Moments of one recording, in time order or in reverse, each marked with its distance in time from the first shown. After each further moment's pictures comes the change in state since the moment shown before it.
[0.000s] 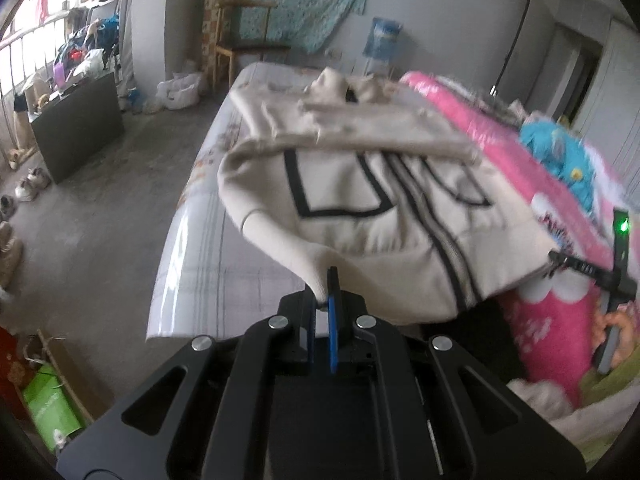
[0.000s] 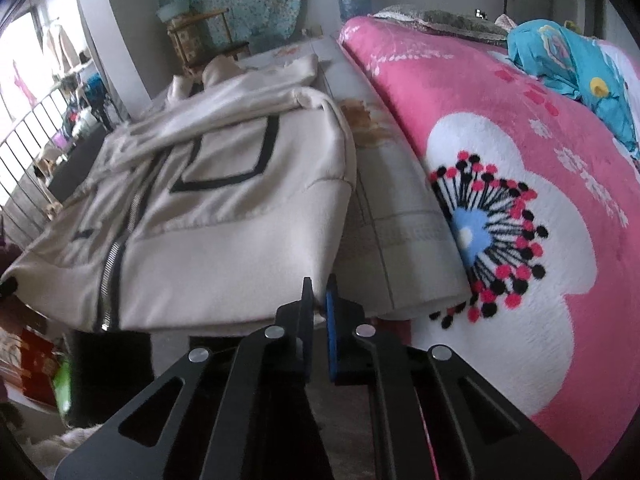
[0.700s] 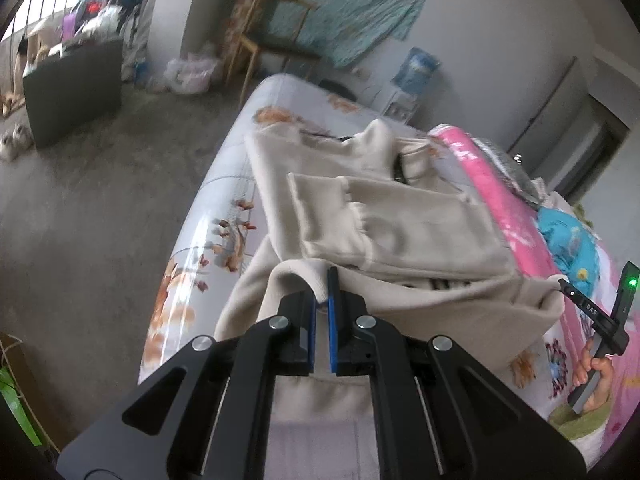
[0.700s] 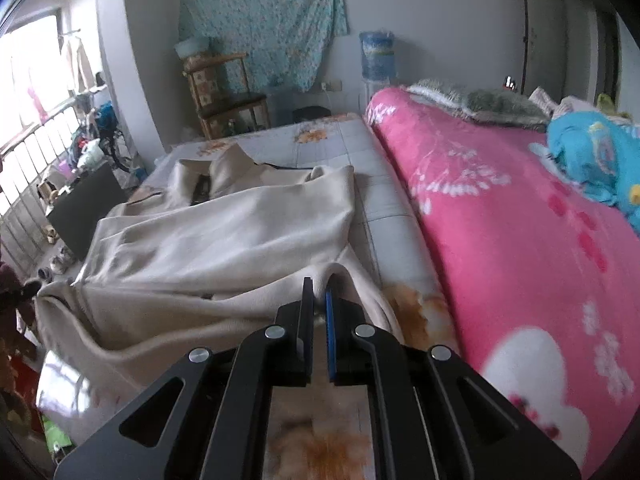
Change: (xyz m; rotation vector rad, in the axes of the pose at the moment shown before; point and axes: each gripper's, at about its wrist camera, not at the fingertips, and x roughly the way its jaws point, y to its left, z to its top) left arm 0.129 0.080 0.142 -0.224 -0.005 -0.044; right arm 0.066 0.052 0.170 -0.076 -0.158 0.001
